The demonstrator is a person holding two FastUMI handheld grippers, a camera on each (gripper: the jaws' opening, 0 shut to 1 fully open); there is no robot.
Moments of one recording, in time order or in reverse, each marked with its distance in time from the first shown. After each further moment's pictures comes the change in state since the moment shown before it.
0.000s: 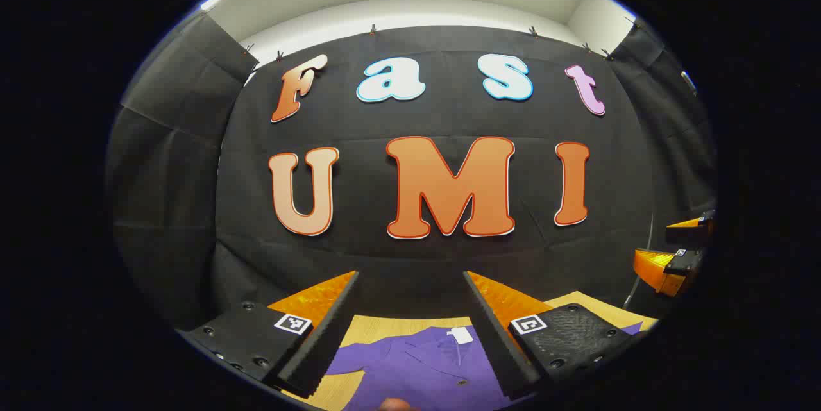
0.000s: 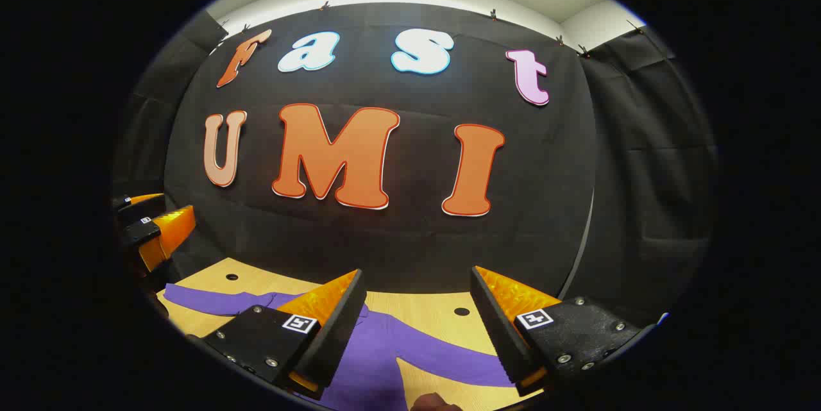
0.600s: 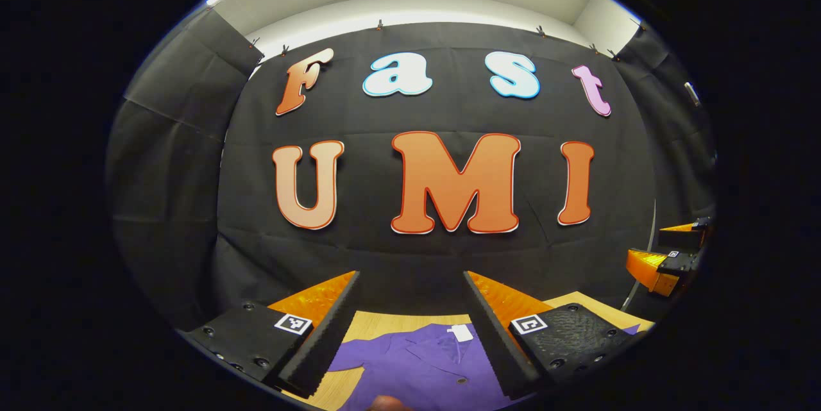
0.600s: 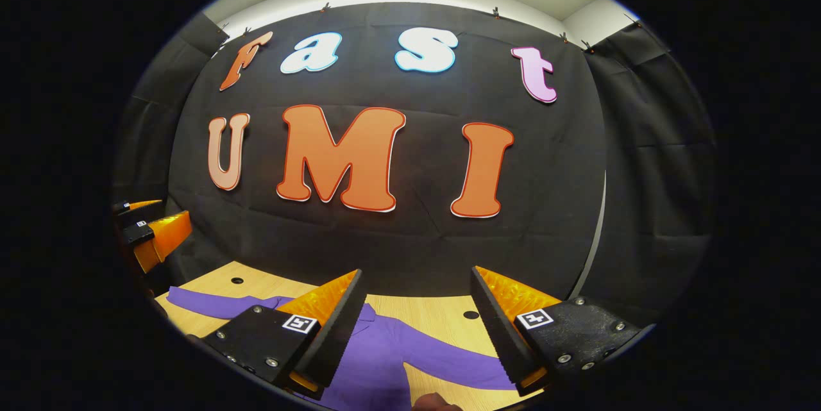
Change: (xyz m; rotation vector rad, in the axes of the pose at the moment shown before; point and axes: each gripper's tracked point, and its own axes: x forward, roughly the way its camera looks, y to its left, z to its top) left arm 0.002 0.009 -0.006 -0.016 0.020 0.009; right arm 0.016 0.009 0.001 0.002 -0.015 0.036
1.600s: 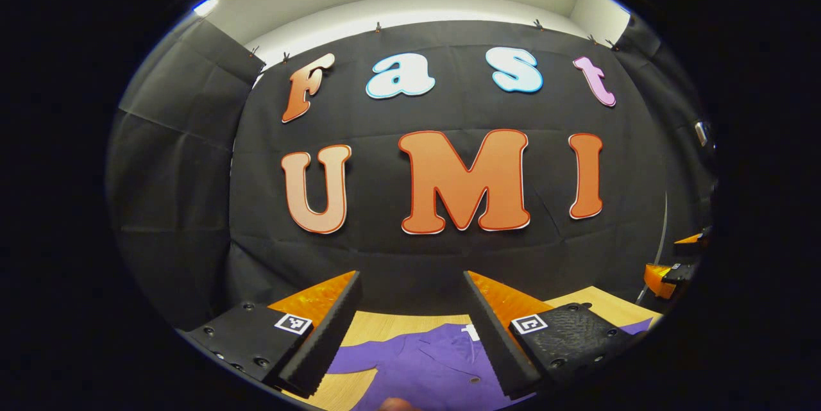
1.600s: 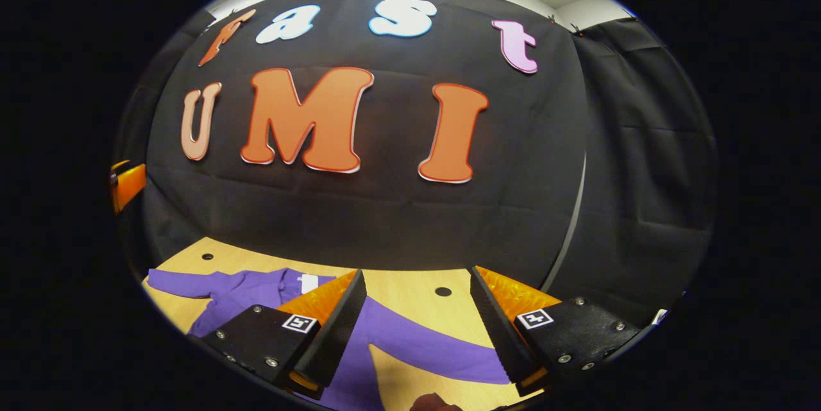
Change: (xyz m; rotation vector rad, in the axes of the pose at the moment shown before) left arm -0.001 -0.006 0.000 0.049 -0.006 0.038; right arm 0.020 -0.076 -0.075 -0.013 0.160 -0.139
